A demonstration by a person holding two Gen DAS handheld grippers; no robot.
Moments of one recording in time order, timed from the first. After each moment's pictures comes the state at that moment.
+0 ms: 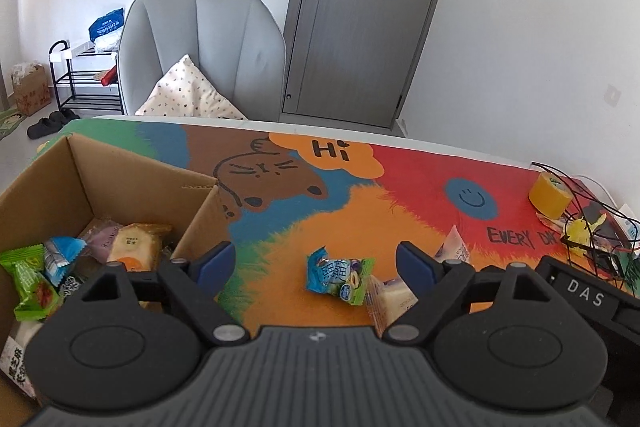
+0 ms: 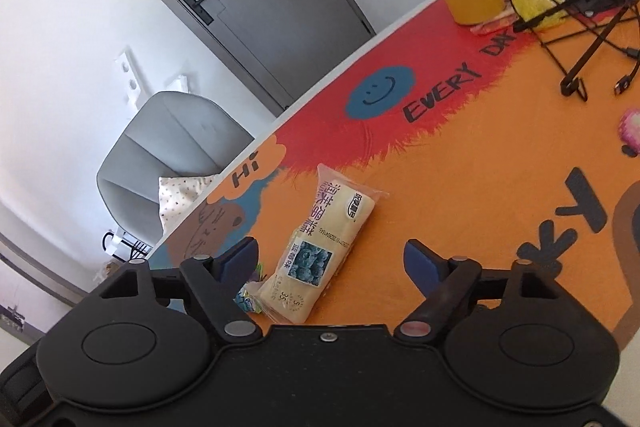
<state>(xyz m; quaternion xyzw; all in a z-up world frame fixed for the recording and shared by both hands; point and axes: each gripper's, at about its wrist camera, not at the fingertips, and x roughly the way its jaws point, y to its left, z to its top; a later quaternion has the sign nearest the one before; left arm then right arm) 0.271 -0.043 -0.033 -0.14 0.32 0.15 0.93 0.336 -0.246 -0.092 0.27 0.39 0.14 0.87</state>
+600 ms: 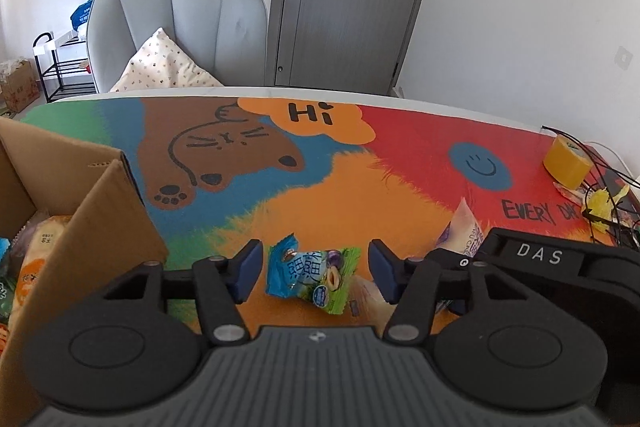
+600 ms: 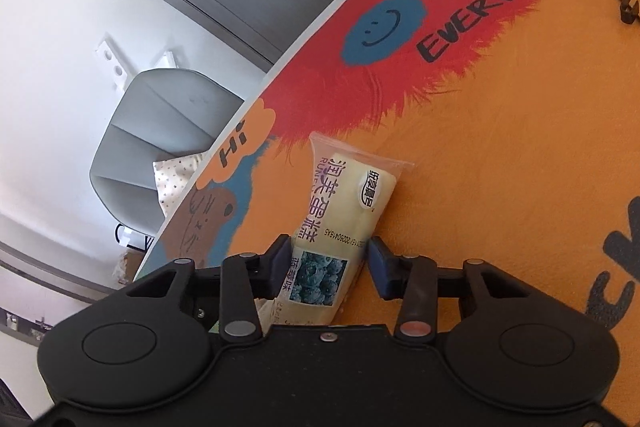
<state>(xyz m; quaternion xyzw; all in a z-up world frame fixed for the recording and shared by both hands) 0.322 -0.059 -0.073 -0.13 0.36 0.14 0.91 0.381 -0.224 -0.130 0.31 0.46 0.14 0.82</state>
